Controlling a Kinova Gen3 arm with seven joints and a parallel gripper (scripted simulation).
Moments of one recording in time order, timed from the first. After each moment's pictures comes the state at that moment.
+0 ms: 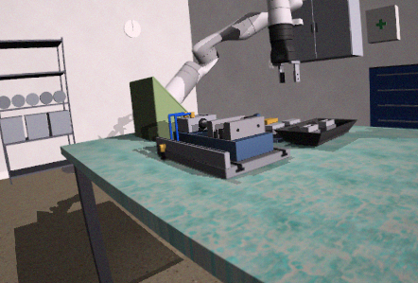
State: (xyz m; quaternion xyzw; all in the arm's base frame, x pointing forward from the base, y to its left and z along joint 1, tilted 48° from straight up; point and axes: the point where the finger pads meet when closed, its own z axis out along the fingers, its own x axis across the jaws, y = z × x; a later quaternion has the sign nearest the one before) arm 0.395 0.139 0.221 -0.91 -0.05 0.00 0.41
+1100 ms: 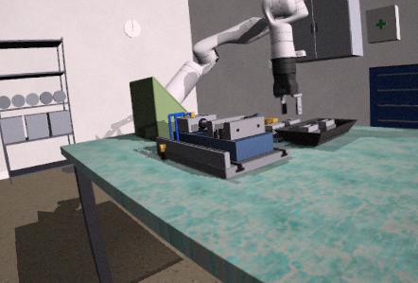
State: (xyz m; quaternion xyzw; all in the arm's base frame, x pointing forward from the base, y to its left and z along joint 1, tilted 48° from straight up) arm 0.391 0.216 0.152 -0.91 -0.05 -0.01 0.41
